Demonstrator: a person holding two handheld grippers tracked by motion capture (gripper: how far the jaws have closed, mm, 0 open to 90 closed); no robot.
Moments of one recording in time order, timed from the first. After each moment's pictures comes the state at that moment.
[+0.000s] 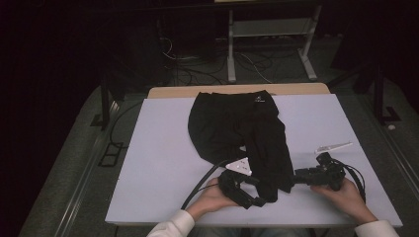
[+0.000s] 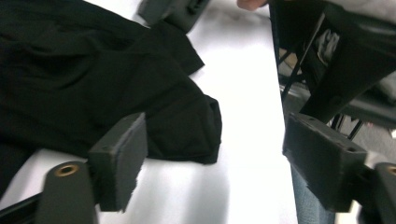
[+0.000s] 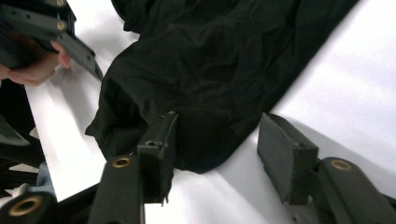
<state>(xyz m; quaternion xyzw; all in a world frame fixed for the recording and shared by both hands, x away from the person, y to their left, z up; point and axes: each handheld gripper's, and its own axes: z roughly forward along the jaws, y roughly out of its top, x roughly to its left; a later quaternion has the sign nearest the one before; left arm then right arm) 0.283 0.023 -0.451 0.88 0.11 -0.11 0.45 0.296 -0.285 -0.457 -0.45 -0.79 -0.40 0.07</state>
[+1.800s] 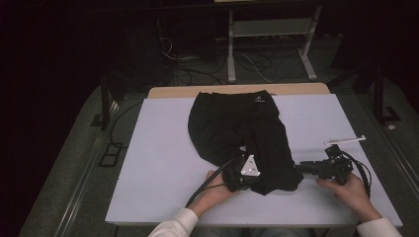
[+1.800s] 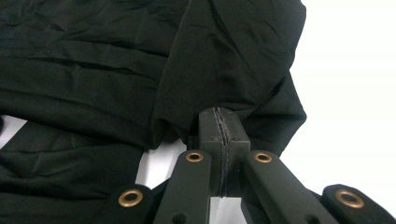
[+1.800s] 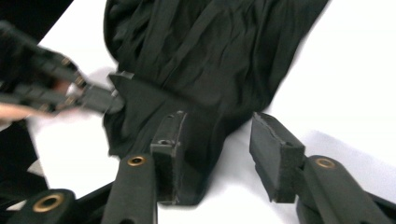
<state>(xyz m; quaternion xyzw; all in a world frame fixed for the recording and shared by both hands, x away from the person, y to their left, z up) 0.294 0.012 -0.452 0.92 0.10 0.08 0.36 0.296 -0.304 -0.442 -0.50 -0.75 -0.43 0.06</state>
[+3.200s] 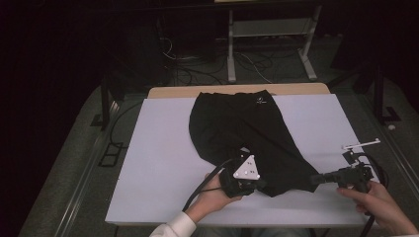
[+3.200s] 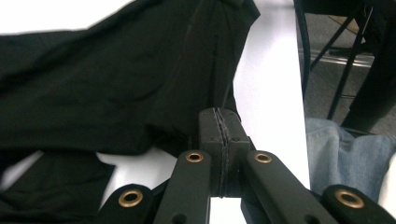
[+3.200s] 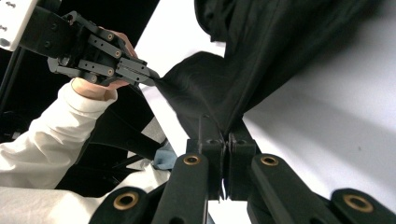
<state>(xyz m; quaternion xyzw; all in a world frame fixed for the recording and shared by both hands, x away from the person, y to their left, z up) 0.264 0.021 -0.390 0.90 0.07 0.06 0.43 0.280 -0.331 -0.420 -0.46 -0.72 -0.46 0.24</state>
